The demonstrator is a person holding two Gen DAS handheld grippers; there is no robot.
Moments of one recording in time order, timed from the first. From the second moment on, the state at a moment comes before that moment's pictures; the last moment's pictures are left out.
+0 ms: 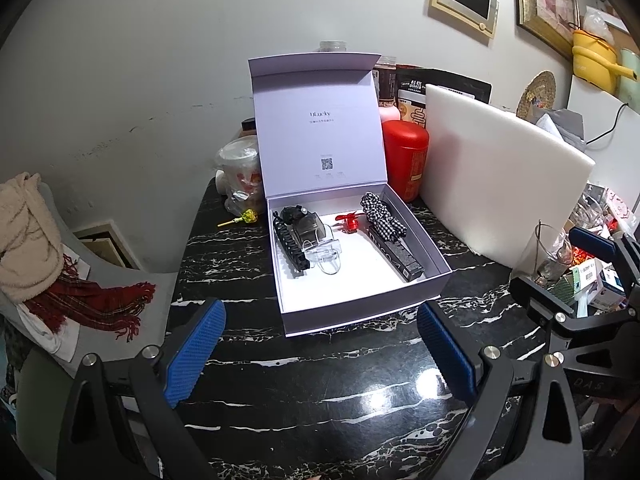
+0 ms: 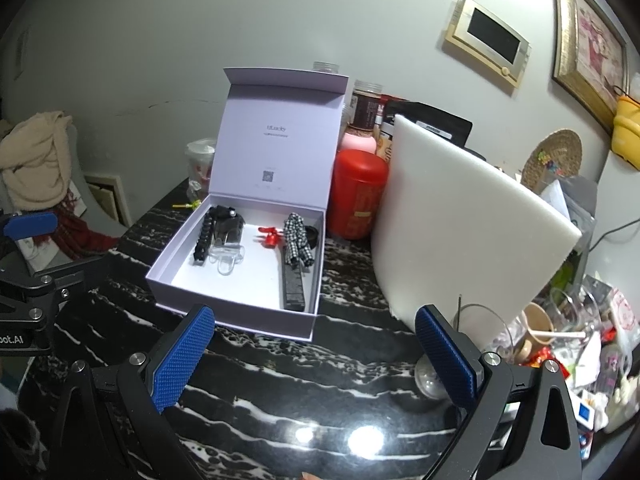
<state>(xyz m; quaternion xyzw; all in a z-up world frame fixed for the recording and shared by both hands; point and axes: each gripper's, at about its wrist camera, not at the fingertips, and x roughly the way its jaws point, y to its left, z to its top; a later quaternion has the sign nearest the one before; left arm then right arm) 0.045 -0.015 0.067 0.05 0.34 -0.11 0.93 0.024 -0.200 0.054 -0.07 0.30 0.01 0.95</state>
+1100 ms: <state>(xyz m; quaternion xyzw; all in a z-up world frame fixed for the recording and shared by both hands) 0.047 -0.014 0.062 0.05 0.35 -0.11 0.93 0.028 -0.198 0.049 -0.06 0.31 0.01 0.95</state>
